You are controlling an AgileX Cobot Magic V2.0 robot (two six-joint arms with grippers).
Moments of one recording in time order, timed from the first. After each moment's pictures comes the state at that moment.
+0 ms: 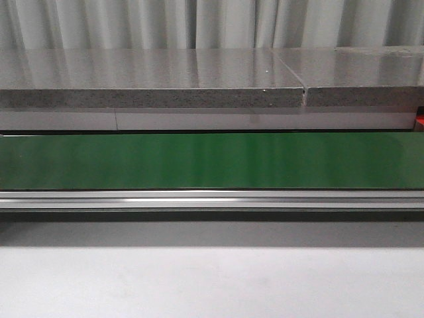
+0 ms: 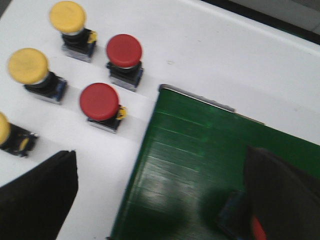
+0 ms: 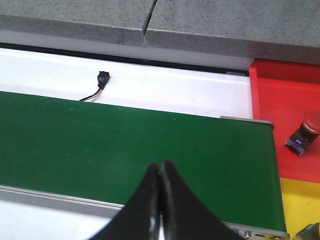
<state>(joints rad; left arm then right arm) 0.17 1.39 -1.06 0.02 0.62 -0.22 -0.07 0.70 -0.71 0.30 0.59 -0.30</state>
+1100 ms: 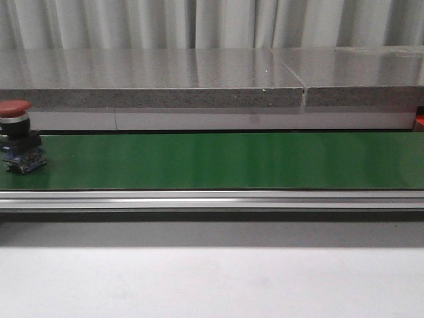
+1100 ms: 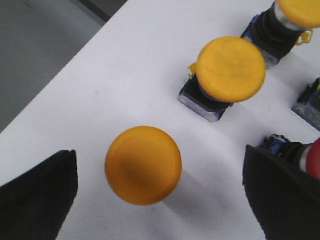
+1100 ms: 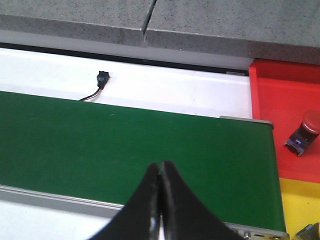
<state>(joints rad) 0.48 1.75 -1.07 0.05 0.40 -0.22 -0.07 0.70 -0.71 0.30 0.59 -0.30</state>
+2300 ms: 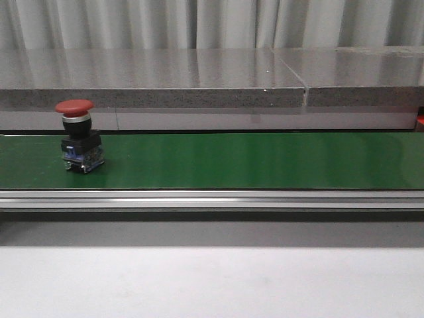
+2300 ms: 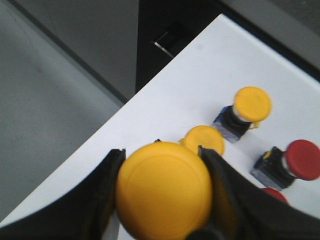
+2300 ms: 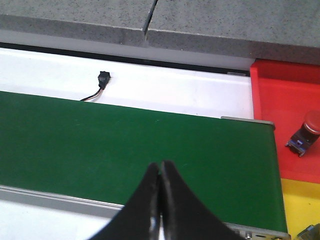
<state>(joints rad) 0.50 1.55 -1.07 0.02 0.34 -0.22 -0.07 0.70 -0.71 0.30 0.59 -0.30</state>
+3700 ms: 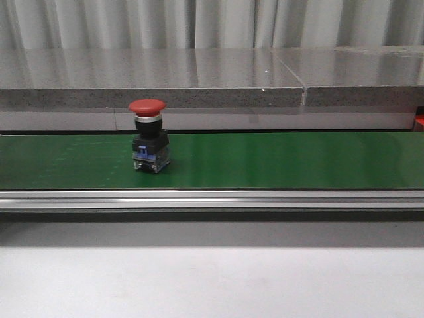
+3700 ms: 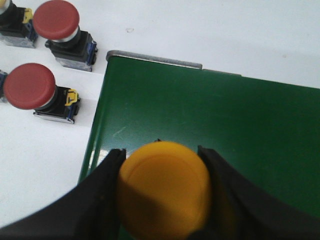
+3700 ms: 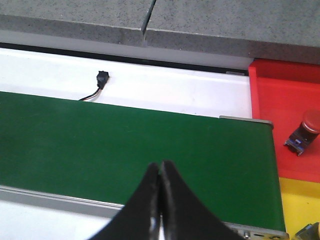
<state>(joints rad) 0.02 1.46 -0.94 0.08 0.47 -0.19 -0.07 0.70 -0.71 0.30 0.59 -0.30</state>
